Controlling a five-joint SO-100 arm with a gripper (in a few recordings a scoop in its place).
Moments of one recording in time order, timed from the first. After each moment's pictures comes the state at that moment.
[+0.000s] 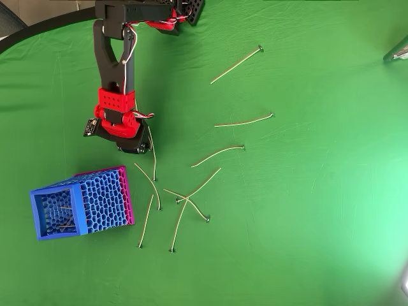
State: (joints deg) arm 19.9 67.8 88.7 43.5 -7.0
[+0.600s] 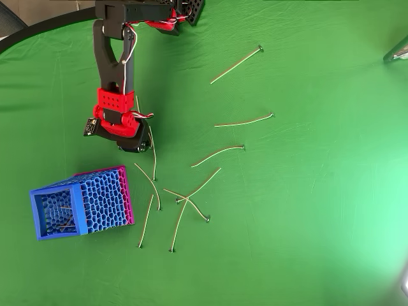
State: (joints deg) arm 19.9 67.8 87.2 48.0 -7.2
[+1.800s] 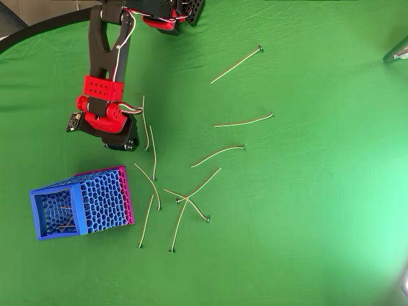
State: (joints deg) arm 20.3 79.9 82.7 60.2 -7.9
